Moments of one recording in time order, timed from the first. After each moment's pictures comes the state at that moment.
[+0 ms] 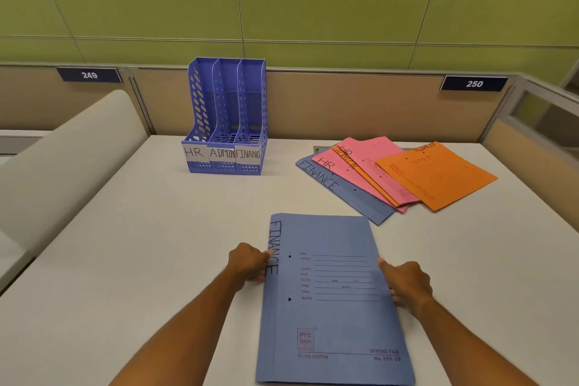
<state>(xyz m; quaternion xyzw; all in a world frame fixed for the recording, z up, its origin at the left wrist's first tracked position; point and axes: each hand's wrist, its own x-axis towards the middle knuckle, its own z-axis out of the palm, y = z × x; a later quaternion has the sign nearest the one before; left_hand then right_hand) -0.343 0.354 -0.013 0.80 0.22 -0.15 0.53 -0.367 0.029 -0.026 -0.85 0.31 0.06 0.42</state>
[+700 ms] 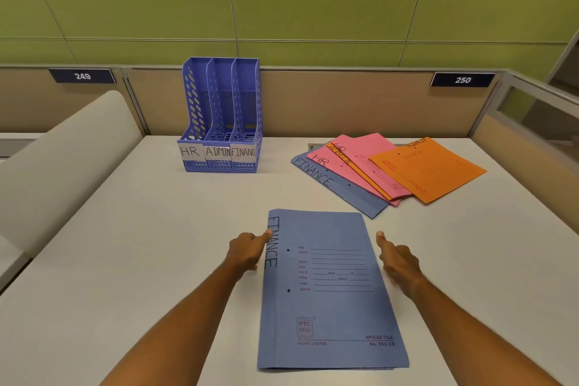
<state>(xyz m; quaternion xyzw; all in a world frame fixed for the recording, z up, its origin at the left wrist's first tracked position) -0.345 0.347 0.005 0.85 0.19 -0.14 0.47 -0.364 0.040 0.003 -0.85 0.29 0.10 0.43</state>
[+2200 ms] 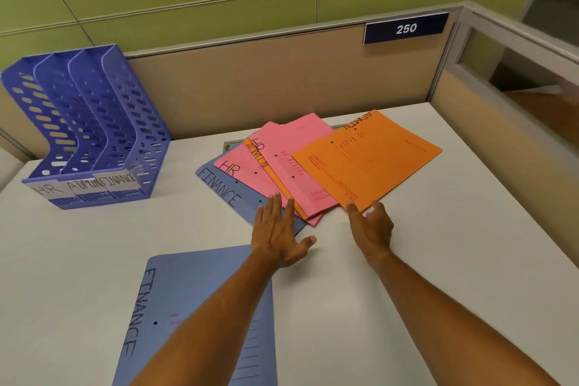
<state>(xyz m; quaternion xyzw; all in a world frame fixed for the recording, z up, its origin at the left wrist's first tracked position) -0.187 0.036 -0.012 0.99 -0.13 -0.08 0.03 -0.194 -0.150 -0.024 -0.78 0.33 -0.05 0.53</state>
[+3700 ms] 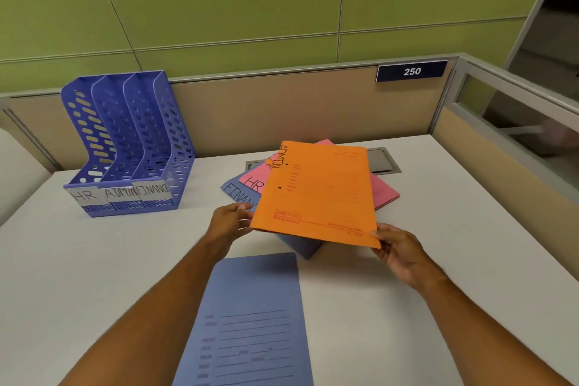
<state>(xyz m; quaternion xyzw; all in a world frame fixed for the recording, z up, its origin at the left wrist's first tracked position) -0.168 0.175 0.044 0.73 0.17 -0.09 0.66 -0.241 -0.153 0.011 -0.51 0.21 0.07 0.83</state>
